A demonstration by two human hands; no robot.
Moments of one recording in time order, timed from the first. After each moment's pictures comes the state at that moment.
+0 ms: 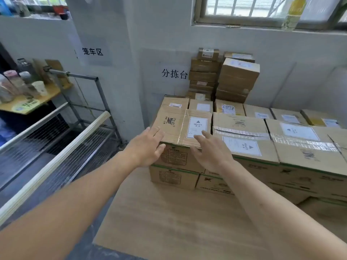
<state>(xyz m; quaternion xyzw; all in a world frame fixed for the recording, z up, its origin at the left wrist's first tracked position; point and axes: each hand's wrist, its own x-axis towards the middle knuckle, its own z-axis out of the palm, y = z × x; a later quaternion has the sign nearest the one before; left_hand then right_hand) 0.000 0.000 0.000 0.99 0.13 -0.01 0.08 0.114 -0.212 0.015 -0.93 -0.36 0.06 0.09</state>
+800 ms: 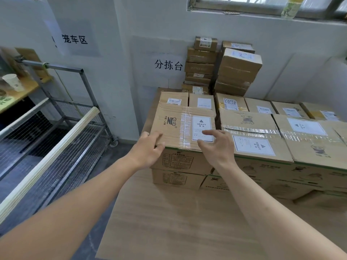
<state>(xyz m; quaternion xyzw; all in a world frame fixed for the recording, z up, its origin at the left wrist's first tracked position) 0.018 0.054 -0.042 0.92 0.19 0.00 0.35 0.120 -0.167 -0.020 -0.90 -0.13 0.03 0.41</state>
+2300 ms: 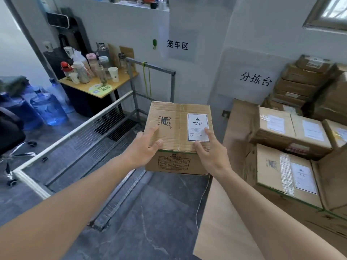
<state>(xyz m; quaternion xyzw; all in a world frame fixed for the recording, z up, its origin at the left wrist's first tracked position) -0.264 0.381 -0.043 0.87 0.33 0.09 0.37 -0.093 0.185 -0.043 -0.86 -0.30 0.12 0.39</state>
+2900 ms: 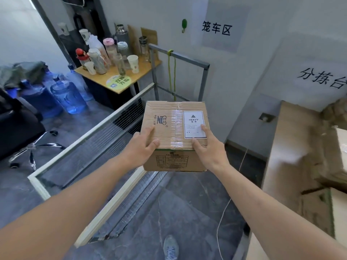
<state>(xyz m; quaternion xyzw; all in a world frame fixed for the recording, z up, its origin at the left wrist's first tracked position) -0.224 0.601 -0.093 0.83 0.41 0.06 0.37 -0.025 0.437 -0.097 -0.84 -0.34 0.22 0.36</state>
